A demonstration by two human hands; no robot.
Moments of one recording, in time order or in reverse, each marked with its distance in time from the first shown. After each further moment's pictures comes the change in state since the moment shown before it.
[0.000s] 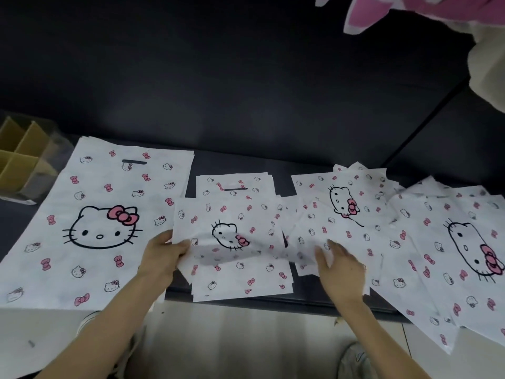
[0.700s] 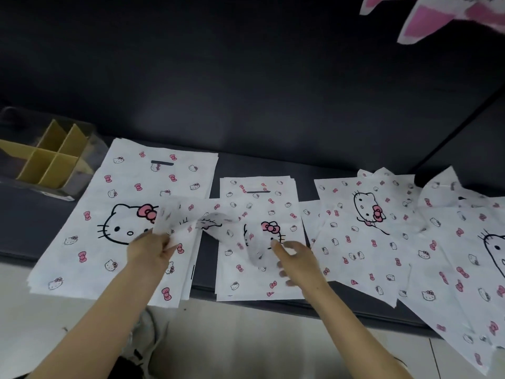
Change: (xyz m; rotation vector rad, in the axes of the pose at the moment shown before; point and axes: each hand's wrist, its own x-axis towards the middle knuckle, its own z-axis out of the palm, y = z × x) left_hand 0.019 0.020 -0.054 -0.338 0.247 -0.133; right_hand -0.013 -0.119 -0.005 0.605 -0.633 0.291
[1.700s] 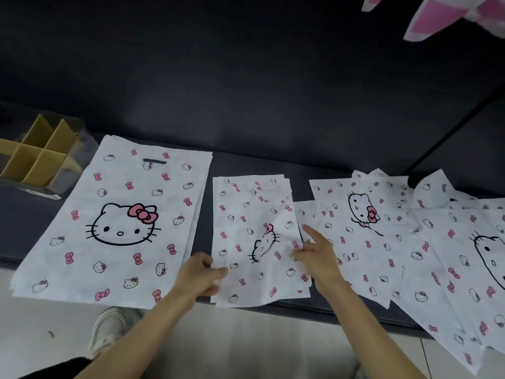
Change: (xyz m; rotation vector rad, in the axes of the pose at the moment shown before) left_hand -0.042 -0.061 0.033 0.754 -0.313 0.000; right_hand 0.013 0.007 -0.036 0.306 0.066 -0.051
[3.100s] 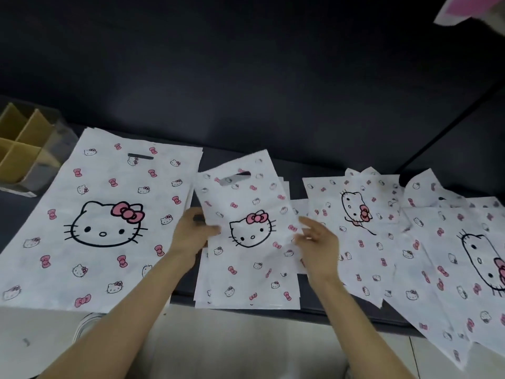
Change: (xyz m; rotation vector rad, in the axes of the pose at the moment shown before) left_hand 0.044 0.048 0.000 -0.316 0.017 0.232; right_hand 0.009 -0.002 0.005 0.032 0.272 -0.209
